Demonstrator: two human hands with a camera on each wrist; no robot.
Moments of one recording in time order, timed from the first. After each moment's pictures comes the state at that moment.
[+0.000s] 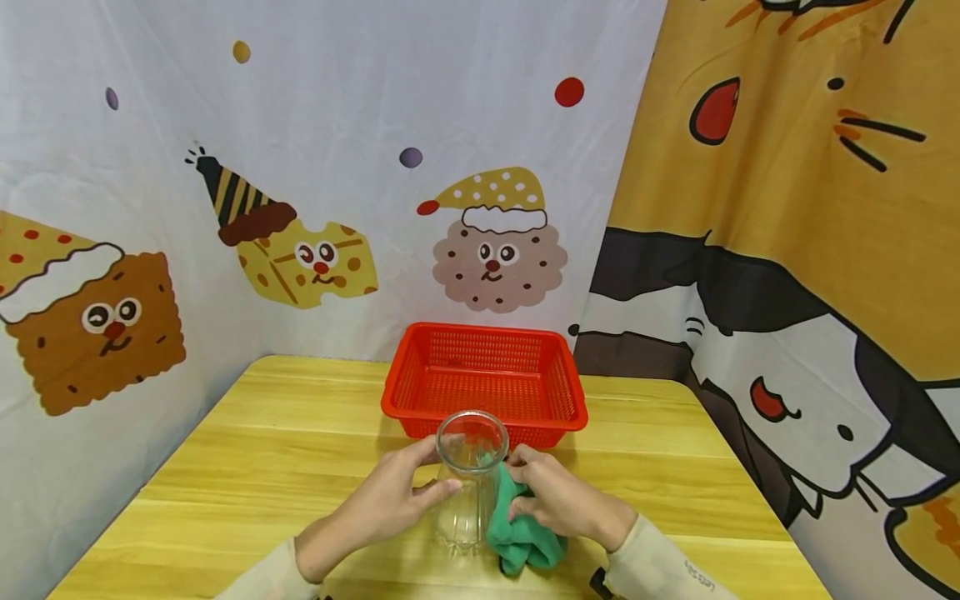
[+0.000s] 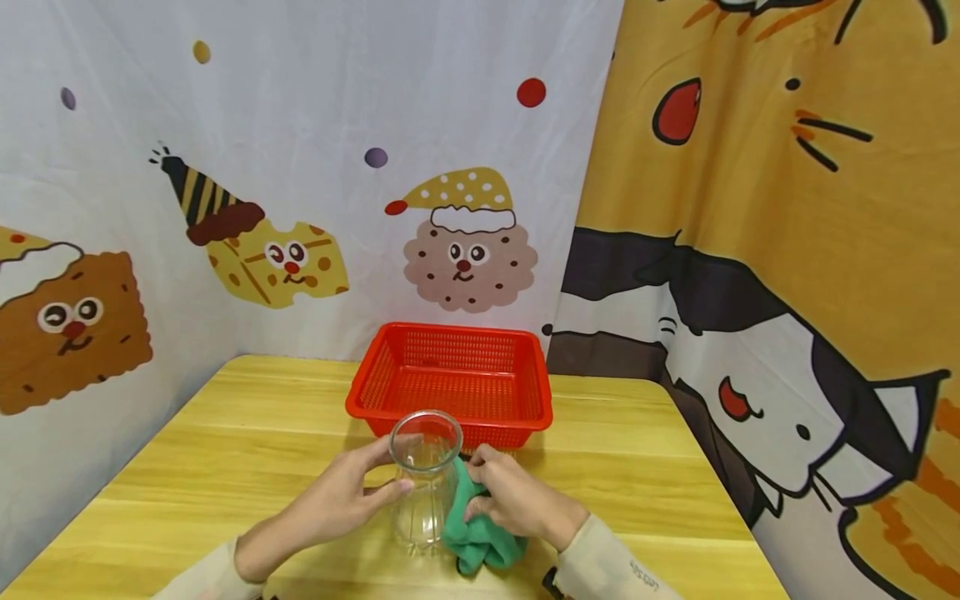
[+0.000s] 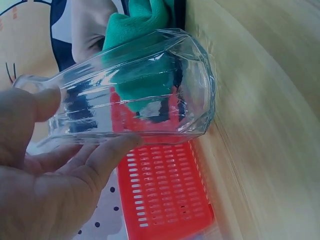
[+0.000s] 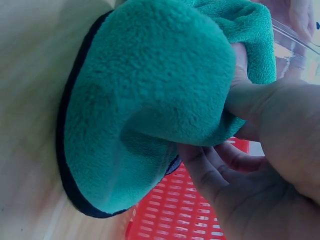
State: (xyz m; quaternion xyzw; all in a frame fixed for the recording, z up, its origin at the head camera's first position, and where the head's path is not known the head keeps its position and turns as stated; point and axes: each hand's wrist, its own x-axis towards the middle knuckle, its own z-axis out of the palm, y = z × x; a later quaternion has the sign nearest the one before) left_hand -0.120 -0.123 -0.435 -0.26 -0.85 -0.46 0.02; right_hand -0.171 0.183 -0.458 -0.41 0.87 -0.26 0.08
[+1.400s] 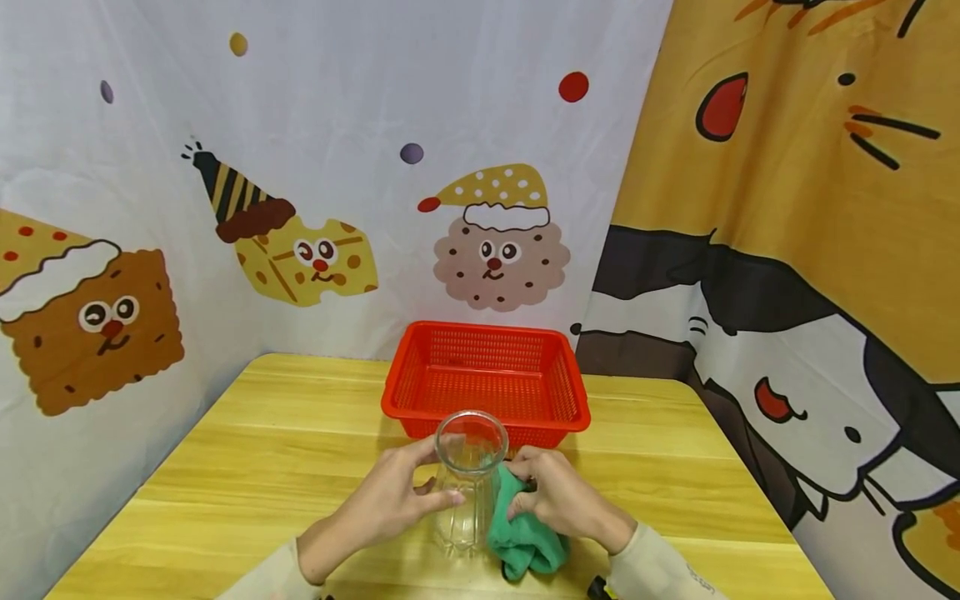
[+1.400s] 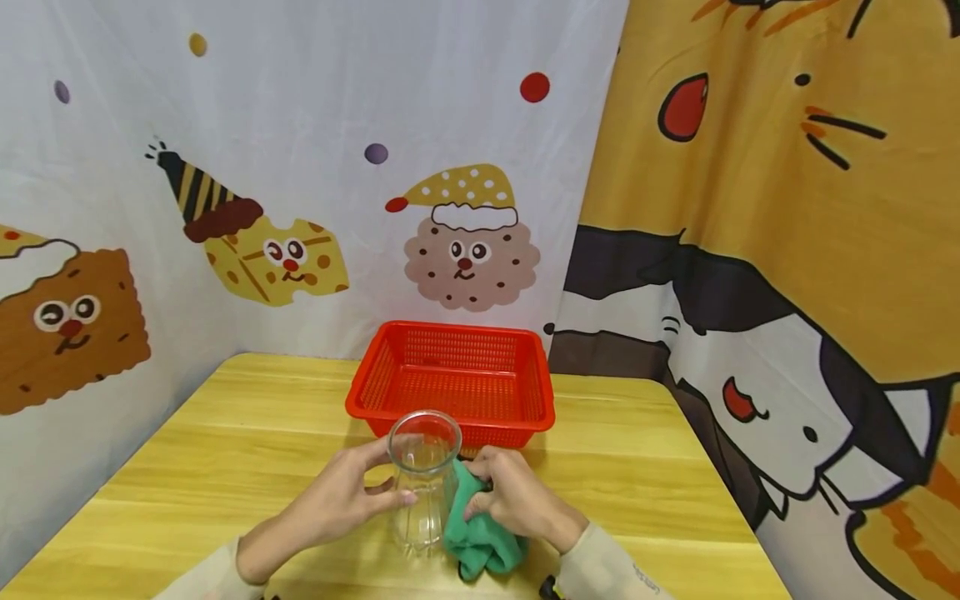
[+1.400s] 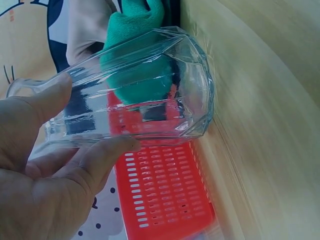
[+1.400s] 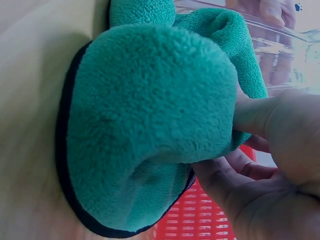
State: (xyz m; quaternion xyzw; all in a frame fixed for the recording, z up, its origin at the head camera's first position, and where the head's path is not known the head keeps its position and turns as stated) left_hand -0.123 -0.124 -0.435 -0.24 -0.84 -0.48 0.00; right_hand -0.173 0.183 -0.471 -0.34 0.85 -0.38 0.07
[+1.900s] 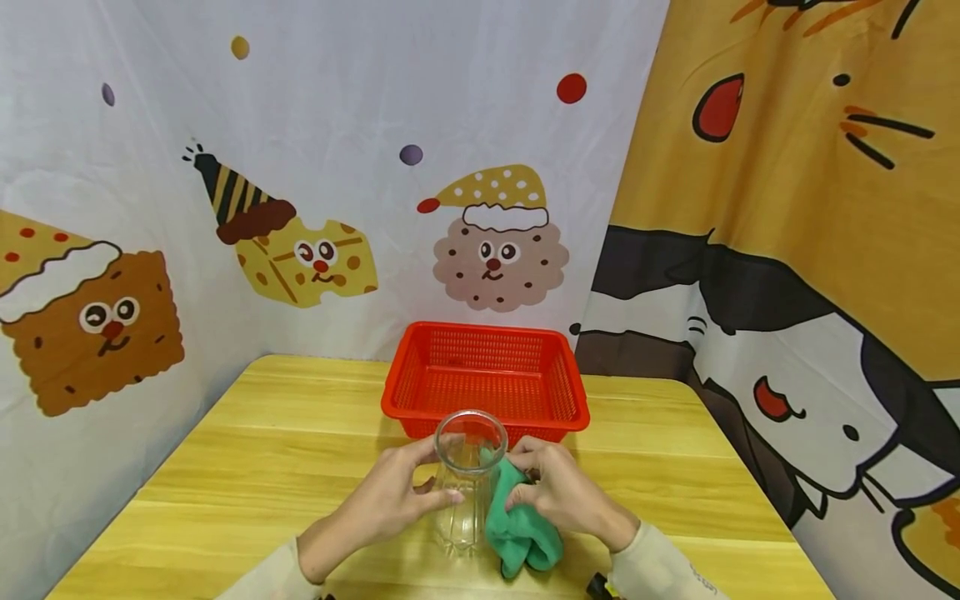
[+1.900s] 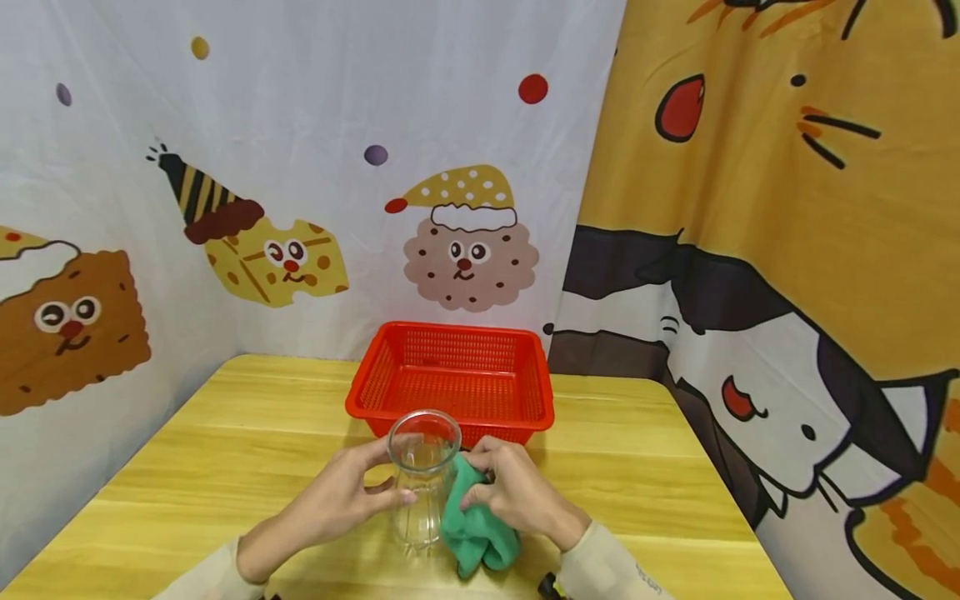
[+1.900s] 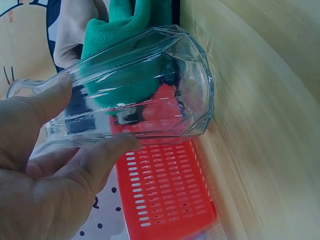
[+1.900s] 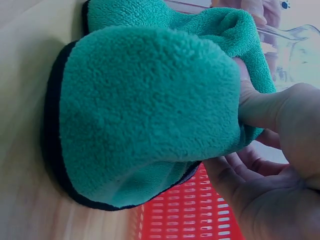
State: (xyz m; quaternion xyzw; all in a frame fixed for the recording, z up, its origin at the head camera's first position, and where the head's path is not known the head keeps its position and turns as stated) left_hand -0.125 -0.125 -0.436 -0.25 -0.84 -0.48 0.00; right_hand -0.170 0.181 -0.462 -0.34 0.85 -0.40 0.04
